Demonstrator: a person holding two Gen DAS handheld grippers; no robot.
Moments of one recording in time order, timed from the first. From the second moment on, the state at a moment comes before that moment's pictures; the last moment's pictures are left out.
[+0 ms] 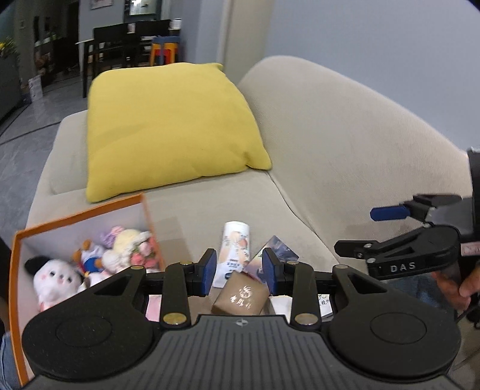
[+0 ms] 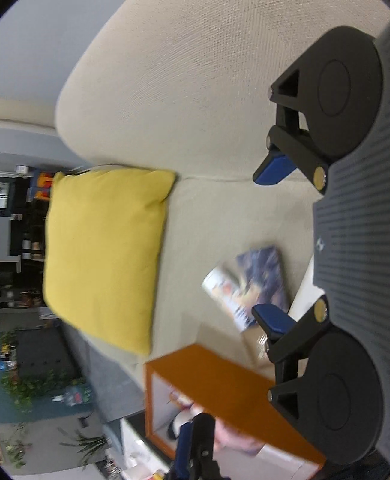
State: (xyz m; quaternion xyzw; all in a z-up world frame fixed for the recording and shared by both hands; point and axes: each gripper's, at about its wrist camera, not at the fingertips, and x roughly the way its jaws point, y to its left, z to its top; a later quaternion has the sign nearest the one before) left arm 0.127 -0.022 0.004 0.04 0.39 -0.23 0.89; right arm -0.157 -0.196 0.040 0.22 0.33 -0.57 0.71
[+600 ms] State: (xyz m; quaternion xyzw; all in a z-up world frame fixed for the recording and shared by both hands) left arm 0.197 -0.068 -0.030 0.06 0.48 -0.23 0.84; right arm -0.182 -0.282 -0.007 0.30 0.37 -0.55 0.68
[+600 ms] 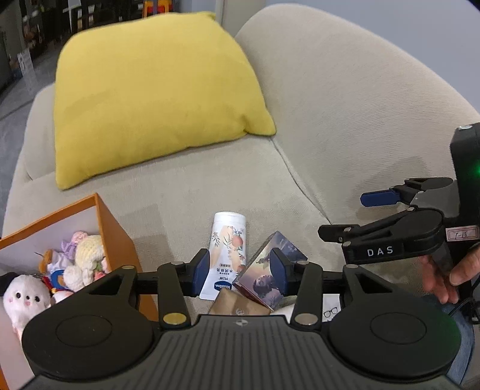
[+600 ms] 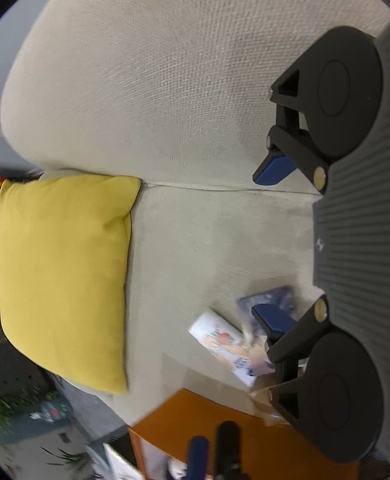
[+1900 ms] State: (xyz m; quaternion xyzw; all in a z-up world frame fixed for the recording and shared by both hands) left arm 0.234 -0.087 -0.110 0.08 0.59 -0.26 0.76; right arm -0.173 -0.336 -0.067 0.51 0.34 -0.39 0.69
